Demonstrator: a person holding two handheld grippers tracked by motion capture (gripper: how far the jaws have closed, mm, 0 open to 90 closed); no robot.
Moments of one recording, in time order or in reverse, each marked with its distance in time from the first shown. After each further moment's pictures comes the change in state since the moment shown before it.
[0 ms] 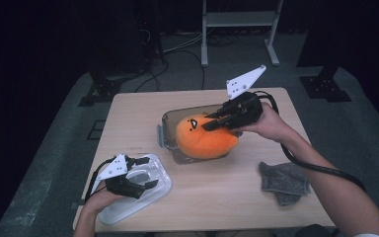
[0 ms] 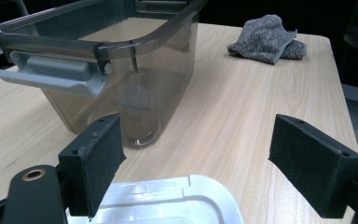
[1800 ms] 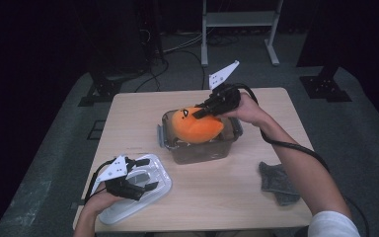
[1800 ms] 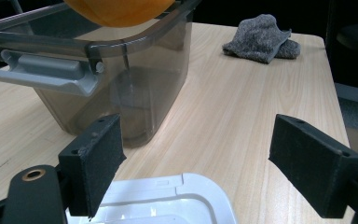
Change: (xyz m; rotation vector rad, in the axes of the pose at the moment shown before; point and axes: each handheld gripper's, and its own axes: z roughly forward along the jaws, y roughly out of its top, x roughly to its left) left arm -0.004 -0.001 -0.001 0.004 -0.018 0.001; right arm -0.084 -0.022 0.050 0.064 -0.007 0.029
